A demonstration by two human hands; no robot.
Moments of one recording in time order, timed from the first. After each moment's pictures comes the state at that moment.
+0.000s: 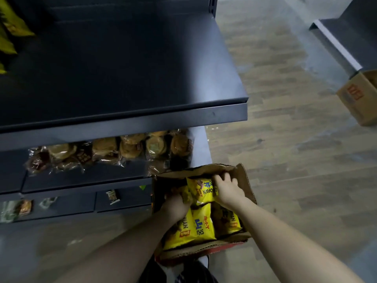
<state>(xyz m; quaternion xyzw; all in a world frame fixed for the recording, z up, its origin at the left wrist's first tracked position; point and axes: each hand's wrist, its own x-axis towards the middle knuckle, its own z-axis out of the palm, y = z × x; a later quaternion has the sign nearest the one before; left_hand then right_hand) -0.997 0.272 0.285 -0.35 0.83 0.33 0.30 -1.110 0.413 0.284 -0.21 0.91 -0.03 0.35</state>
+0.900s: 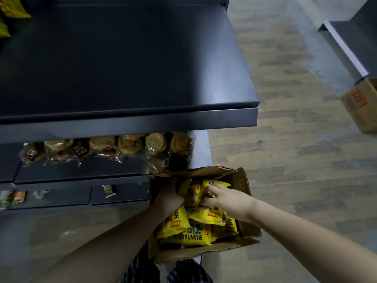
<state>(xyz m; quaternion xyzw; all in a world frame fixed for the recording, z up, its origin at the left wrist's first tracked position) -1.004 0.252 0.282 -0.35 0.81 0.45 0.18 -1.124 0.436 0.308 -0.64 0.72 0.04 0.28</state>
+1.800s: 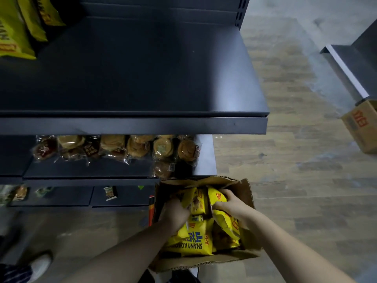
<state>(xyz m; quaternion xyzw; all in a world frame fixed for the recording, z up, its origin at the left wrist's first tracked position) -0.986 0.274 0.291 -0.42 0.79 0.39 0.22 -1.108 0.426 0.301 0.04 0.78 -0.35 0.51</state>
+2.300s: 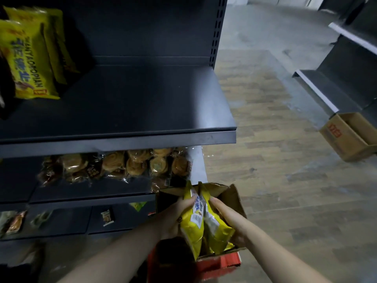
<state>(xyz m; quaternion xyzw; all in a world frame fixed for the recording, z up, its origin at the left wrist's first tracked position) -0.992 0.282 0.380 -0.37 0.47 0.79 0.17 -1.065 0.440 0.375 0.08 0.57 -0.59 0.56</state>
